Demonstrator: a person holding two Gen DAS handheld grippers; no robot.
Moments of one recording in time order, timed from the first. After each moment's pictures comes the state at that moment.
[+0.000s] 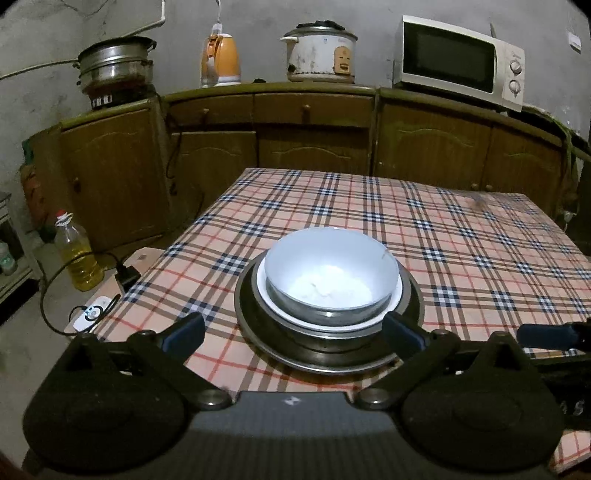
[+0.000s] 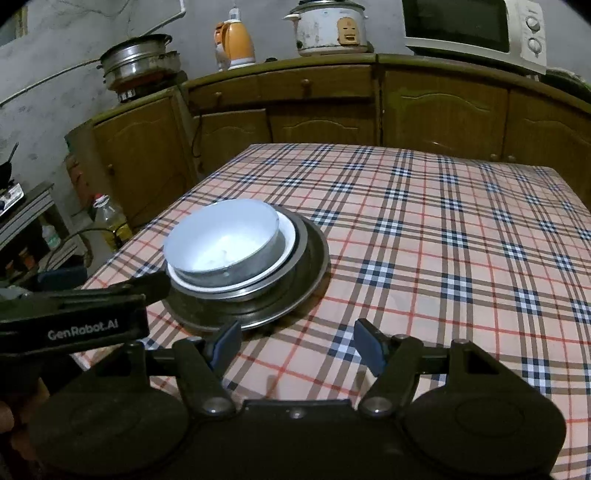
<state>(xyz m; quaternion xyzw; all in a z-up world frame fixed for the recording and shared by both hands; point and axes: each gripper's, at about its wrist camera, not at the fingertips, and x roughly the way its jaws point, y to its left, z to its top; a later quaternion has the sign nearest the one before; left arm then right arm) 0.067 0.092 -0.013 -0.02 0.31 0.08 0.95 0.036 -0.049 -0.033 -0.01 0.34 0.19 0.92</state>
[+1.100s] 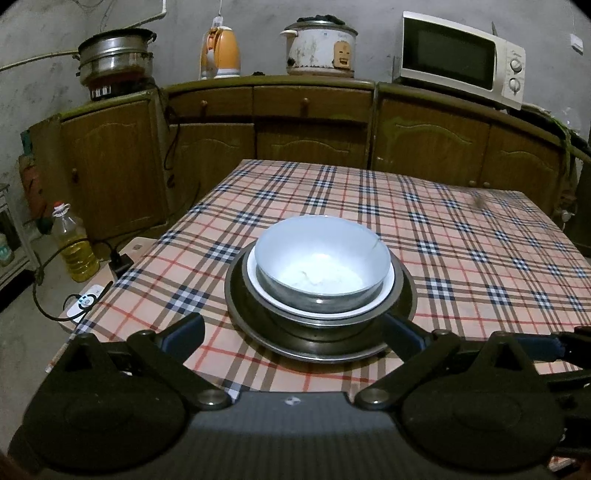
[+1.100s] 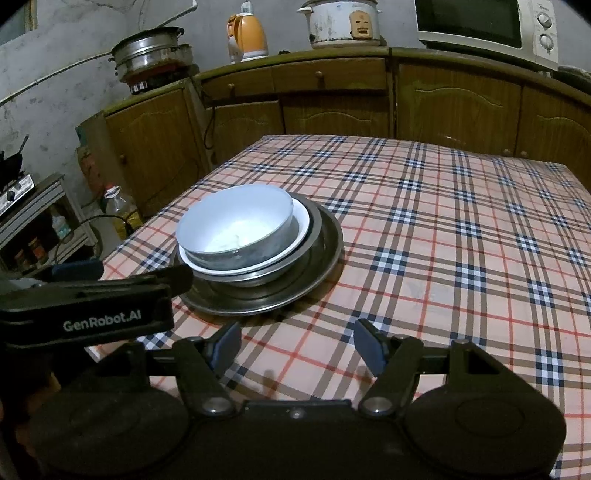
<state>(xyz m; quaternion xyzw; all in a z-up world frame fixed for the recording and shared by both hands) 0.066 0.086 -0.020 -0.03 0.31 0.08 0.95 0.031 -0.047 -0.042 -0.01 0.35 0.21 0.91</state>
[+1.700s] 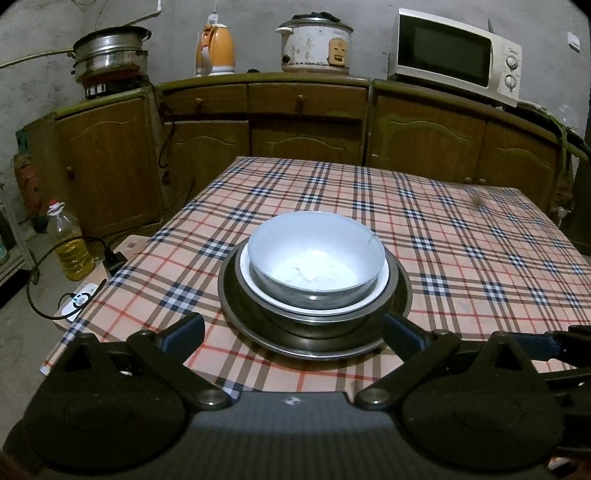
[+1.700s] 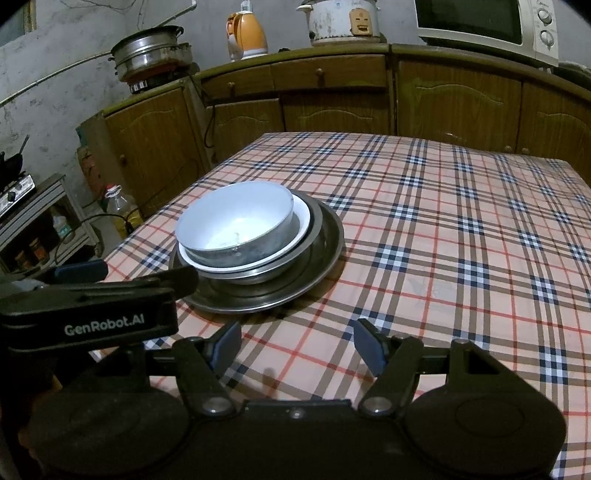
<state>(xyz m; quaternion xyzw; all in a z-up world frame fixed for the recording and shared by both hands) 0.067 0.082 -0.023 -0.03 0.32 0.08 0.94 0.033 -0.046 -0.045 -0.01 0.35 0.21 0.91</state>
